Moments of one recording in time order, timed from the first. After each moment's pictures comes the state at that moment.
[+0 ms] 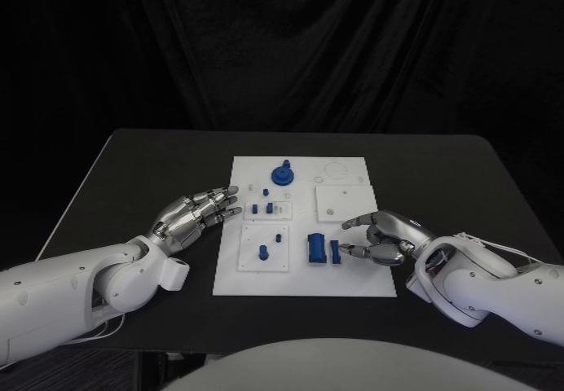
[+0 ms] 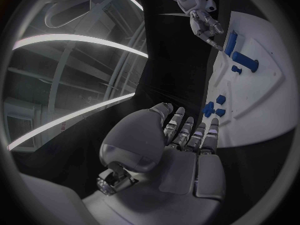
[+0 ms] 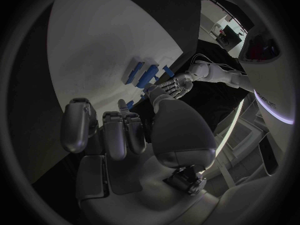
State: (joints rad) left arm 1.01 -1.00 -0.21 1.54 -0.05 0.09 0.66; left_hand 1.34 0.25 0.16 0.10 0.49 0.50 0.16 0.08 0.09 0.13 0.20 0.29 0.04 0.09 0.26 0.10 0.03 0.11 0.15 0.30 0.05 0.23; right arm 1.06 -1.07 -0.24 1.84 -1.28 -0.56 -0.15; right_hand 1.13 -0.03 0.16 0.09 0.37 0.70 0.16 0.07 0.18 1.47 0.06 1.57 1.31 1.47 -0.02 1.53 1.31 0.05 1.47 0.09 1.27 1.31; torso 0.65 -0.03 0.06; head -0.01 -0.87
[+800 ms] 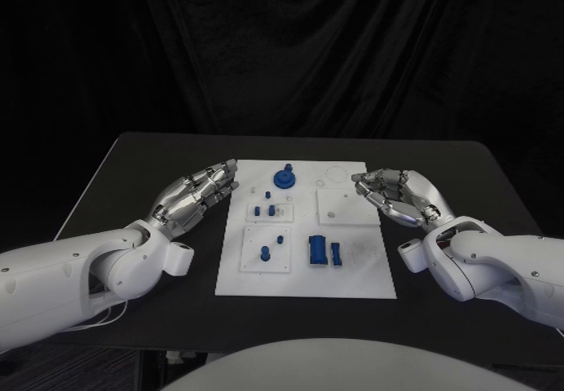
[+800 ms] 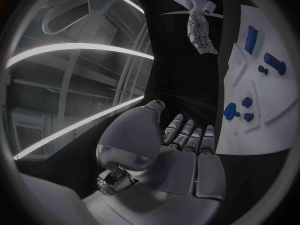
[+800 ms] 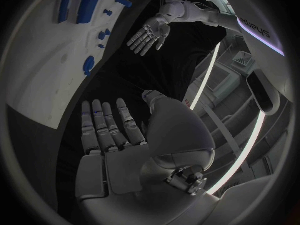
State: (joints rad) left arm 1.08 -1.03 -0.21 1.63 -0.05 -0.03 0.68; left_hand 1.28 0.18 0.06 0.28 0.48 0.29 0.10 0.04 0.05 0.07 0.14 0.21 0.03 0.00 0.13 0.00 0.00 0.11 0.02 0.16 0.02 0.06; right arm 1.11 -1.02 -0.25 1.73 -0.47 -0.63 0.57; right_hand 1.19 0.00 0.16 0.29 0.52 0.61 0.16 0.08 0.06 0.27 0.28 0.54 0.59 0.34 0.26 0.53 0.19 0.08 0.32 0.28 0.05 0.43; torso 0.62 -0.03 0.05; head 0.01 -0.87
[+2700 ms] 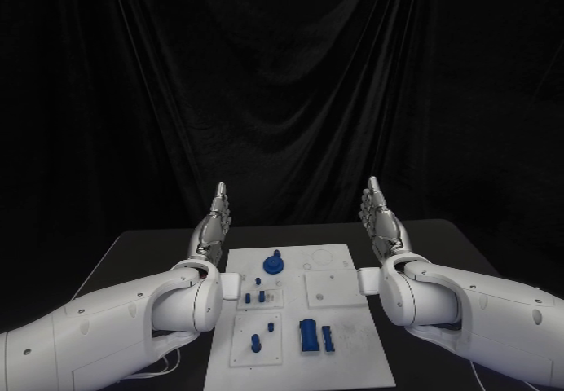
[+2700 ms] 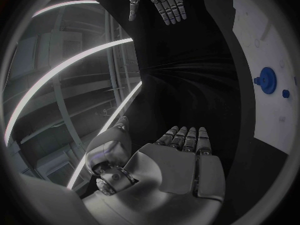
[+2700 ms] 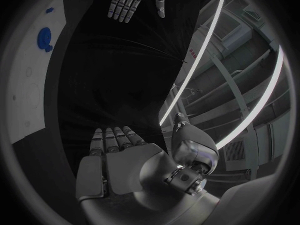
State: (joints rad) left arm 1.05 -0.78 0.00 1.57 0.00 -0.74 0.52; left_hand 0.22 0.00 0.00 0.01 0.05 0.01 0.00 0.00 0.00 0.00 0.01 0.01 0.00 0.00 0.01 0.00 0.00 0.01 0.00 0.01 0.00 0.00; right arm 1.05 -0.78 0.00 1.57 0.00 -0.75 0.54; right_hand 0.22 0.00 0.00 0.01 0.05 0.00 -0.01 0.00 0.00 0.00 0.01 0.01 0.00 0.00 0.01 0.01 0.00 0.02 0.00 0.01 0.01 0.03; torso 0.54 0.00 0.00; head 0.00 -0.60
